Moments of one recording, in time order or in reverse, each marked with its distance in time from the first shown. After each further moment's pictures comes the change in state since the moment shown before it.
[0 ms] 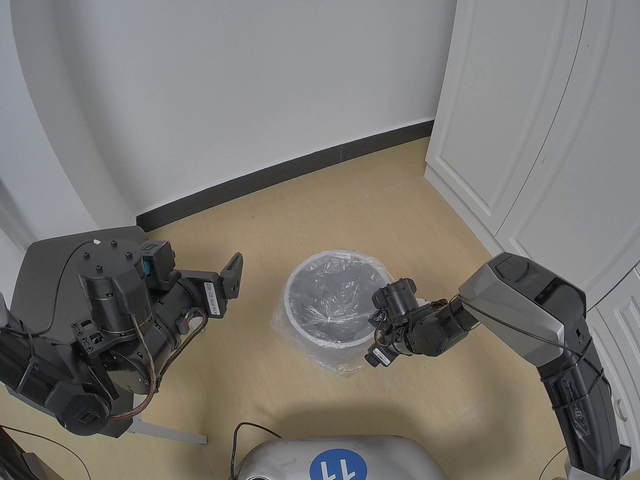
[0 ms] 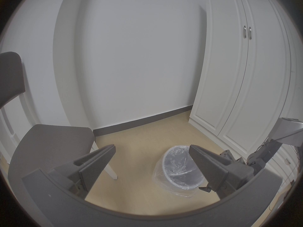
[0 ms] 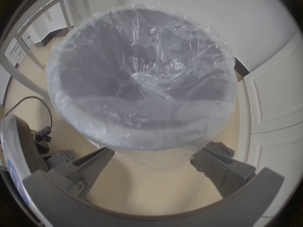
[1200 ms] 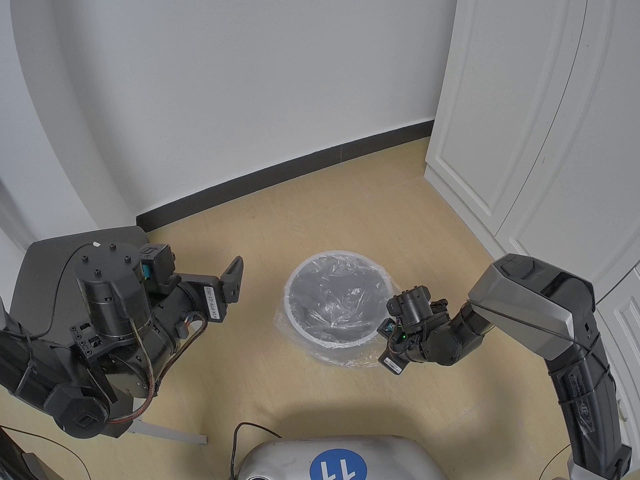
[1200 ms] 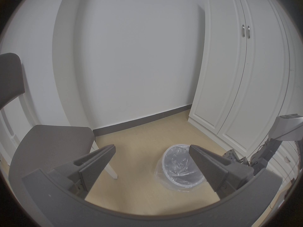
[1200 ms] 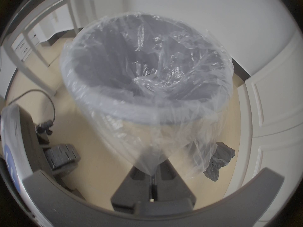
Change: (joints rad) left arm -0.007 -0.008 0.014 0.000 -0.001 0.007; right arm -0.028 -0.034 0.158 -0.143 0.065 -0.096
